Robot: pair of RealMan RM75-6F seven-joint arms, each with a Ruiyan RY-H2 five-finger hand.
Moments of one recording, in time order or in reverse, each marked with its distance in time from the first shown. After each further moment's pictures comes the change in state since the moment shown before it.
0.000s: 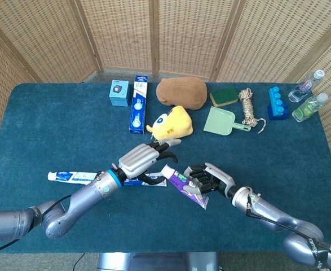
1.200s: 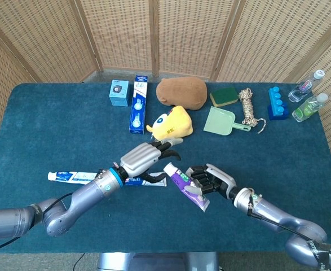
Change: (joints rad) left arm -0.025 0.014 0.000 0.001 -0.002 -0.016 -0.037; right arm 0.053 0.033 -0.087 0.013 -0.137 0.066 0.233
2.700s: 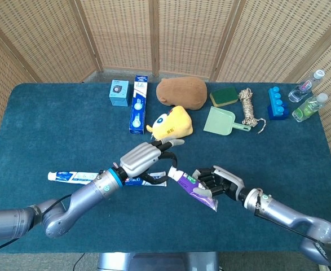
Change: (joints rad) left arm 0.011 0.001 0.000 -0.013 0.021 0.042 -0.027; right arm 0.155 0.048 -0.319 0.124 -0.248 0.299 0.388
